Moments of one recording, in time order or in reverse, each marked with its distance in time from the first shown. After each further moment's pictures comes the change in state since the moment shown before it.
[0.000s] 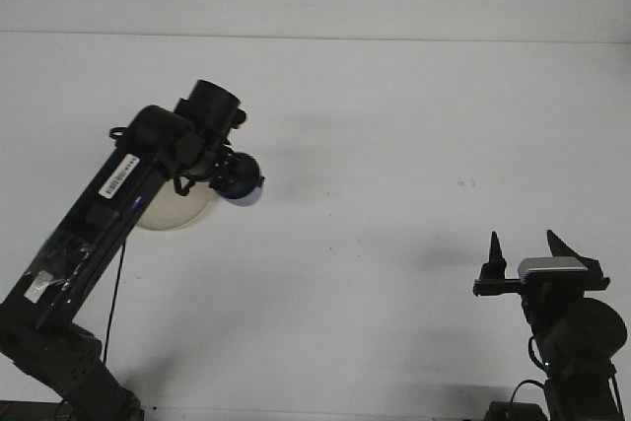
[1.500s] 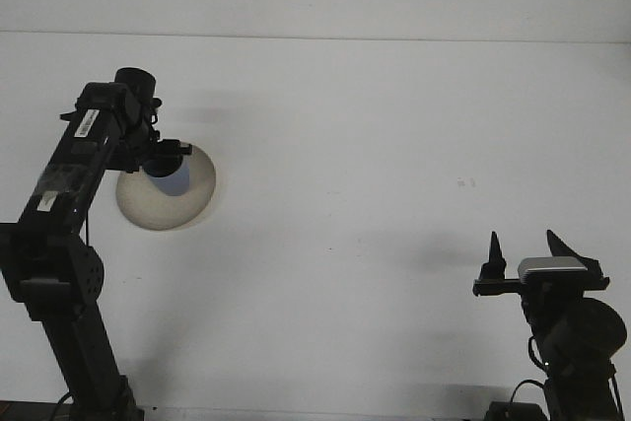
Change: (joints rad) left arm 0.387 0.292 -0.002 0.084 -0.003 -0.001; right arm 0.000 0.000 0.000 0.000 0.000 0.000
